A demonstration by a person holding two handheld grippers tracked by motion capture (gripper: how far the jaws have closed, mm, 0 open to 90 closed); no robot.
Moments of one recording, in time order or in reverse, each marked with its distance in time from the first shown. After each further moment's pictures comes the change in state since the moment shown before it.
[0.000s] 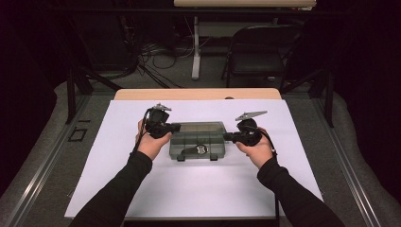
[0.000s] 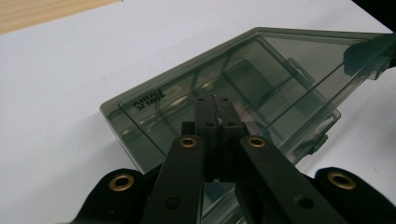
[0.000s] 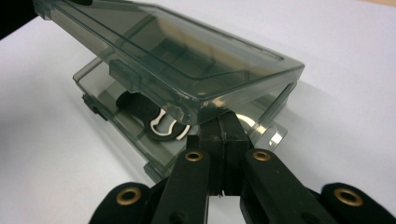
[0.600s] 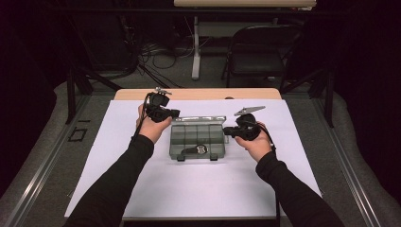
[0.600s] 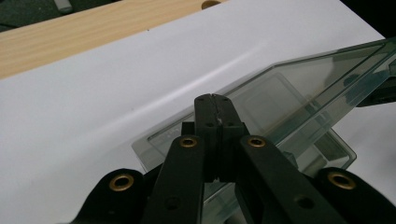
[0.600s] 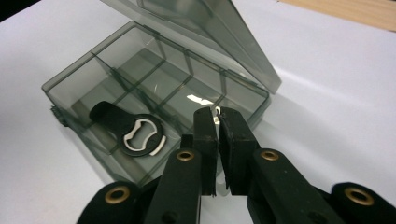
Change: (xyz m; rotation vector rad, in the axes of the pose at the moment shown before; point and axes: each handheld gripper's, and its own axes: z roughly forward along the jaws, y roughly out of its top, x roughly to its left) left arm 0.014 0.044 -0.003 0.004 0.042 -0.031; right arm -0.012 0.013 0.009 -0.012 -0.042 -0.026
